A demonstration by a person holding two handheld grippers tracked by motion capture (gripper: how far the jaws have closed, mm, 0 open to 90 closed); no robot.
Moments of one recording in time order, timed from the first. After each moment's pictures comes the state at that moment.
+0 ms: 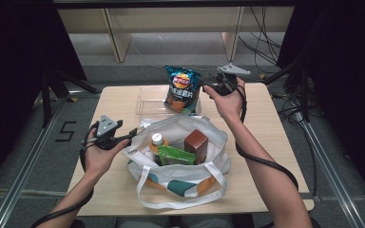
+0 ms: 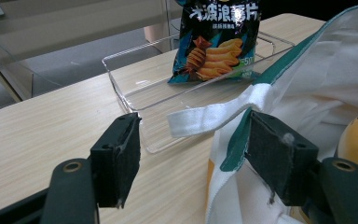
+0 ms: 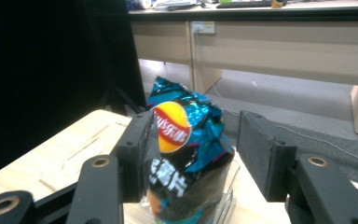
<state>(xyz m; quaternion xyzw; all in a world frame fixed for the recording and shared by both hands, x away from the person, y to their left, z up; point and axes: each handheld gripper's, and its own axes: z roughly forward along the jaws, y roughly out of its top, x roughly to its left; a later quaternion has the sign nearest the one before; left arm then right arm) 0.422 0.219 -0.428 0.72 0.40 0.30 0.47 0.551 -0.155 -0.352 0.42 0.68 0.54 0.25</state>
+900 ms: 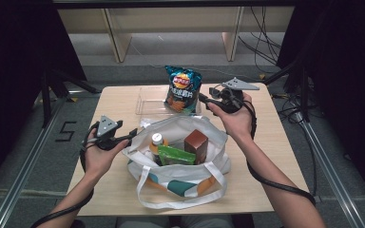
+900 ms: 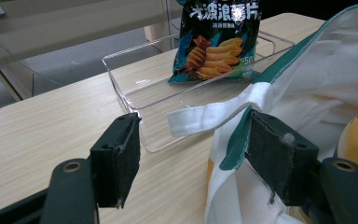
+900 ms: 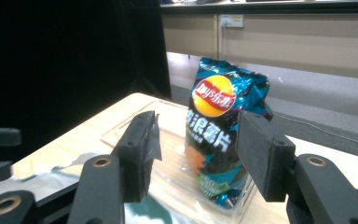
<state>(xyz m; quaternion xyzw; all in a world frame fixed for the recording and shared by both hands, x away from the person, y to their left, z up) 0.421 0.218 -0.429 0.72 0.41 0.30 0.47 0.485 -0.164 -0.350 0.39 0.70 0.56 0.21</state>
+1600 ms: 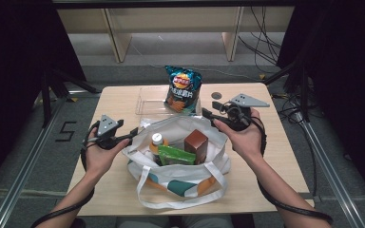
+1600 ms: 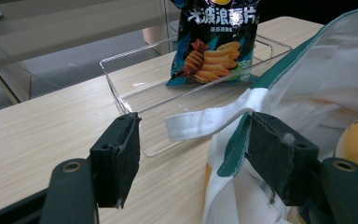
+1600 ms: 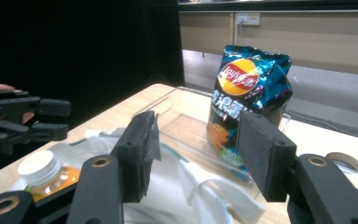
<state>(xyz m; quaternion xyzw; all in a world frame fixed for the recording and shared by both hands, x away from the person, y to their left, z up) 0.423 0.217 -0.428 0.72 0.40 0.30 0.47 0.434 -0.176 -0.355 0.36 0.71 0.57 0.20</state>
